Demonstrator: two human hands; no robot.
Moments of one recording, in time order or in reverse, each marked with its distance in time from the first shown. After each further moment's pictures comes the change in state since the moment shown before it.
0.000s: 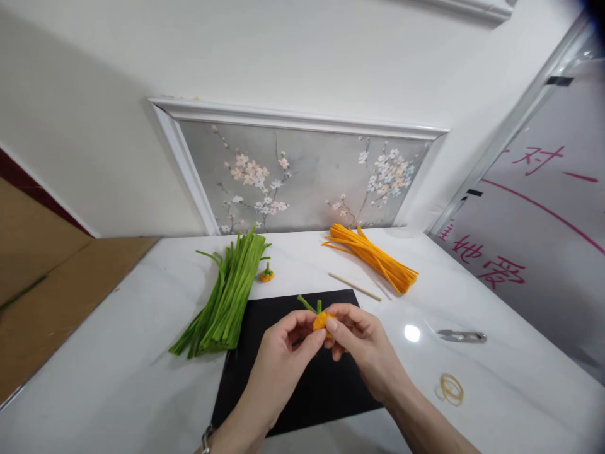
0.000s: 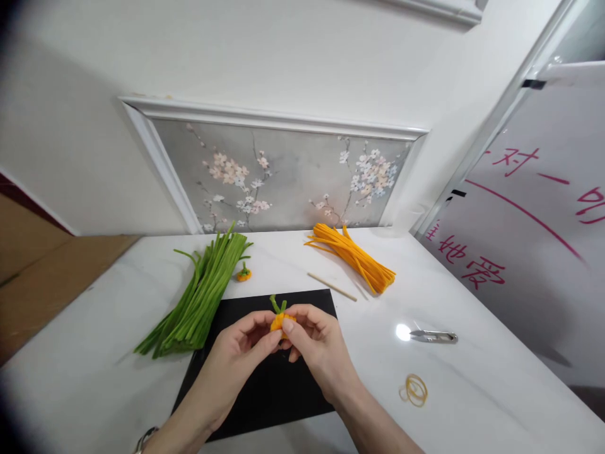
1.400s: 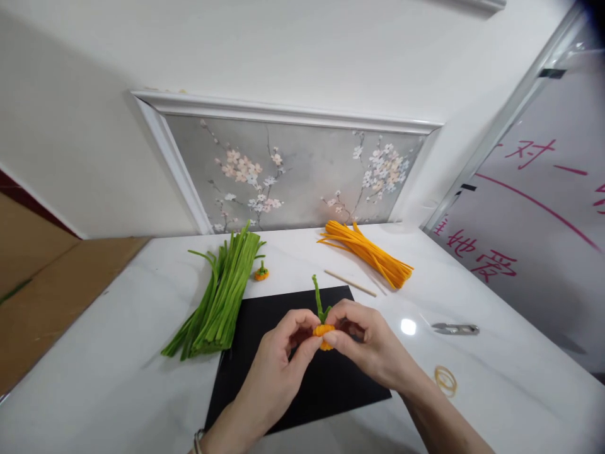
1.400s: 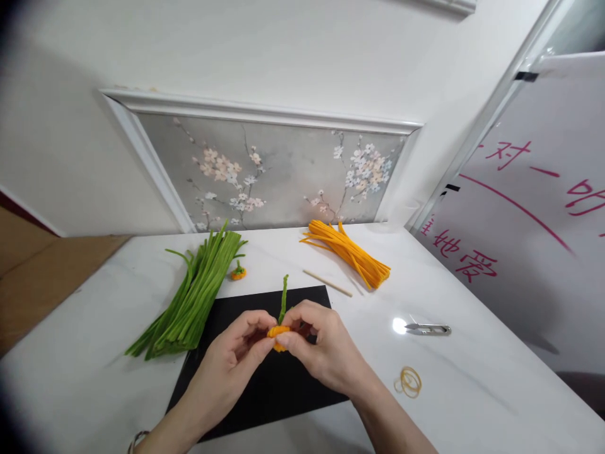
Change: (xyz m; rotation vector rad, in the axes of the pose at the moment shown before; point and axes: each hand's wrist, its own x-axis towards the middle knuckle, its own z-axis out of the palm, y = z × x) left_hand -0.001 0.001 -0.001 0.129 -0.001 0.116; right_hand -0.002 -0.022 -0.022 -0.498 -0.187 -0.211
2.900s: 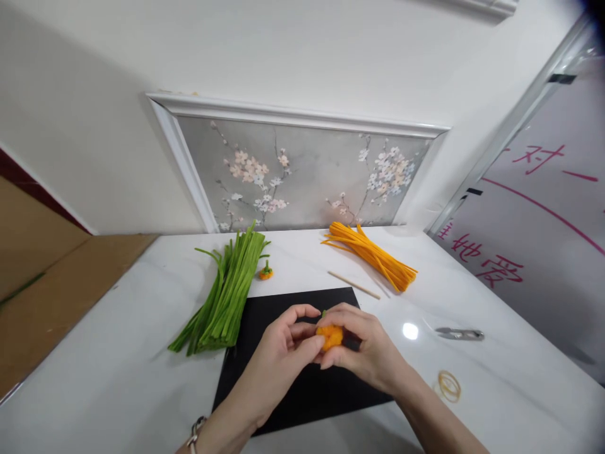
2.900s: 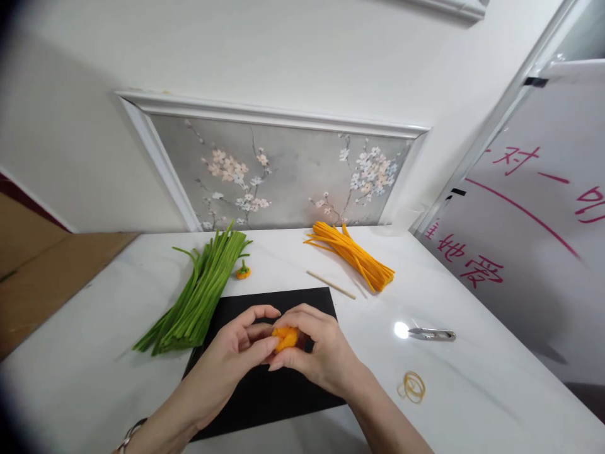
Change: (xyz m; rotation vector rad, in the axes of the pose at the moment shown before) left_hand -0.002 0.014 -0.003 -0.312 -0.106 -0.314; right_hand 0.003 0.014 0.010 -0.033 -0.023 -0.206
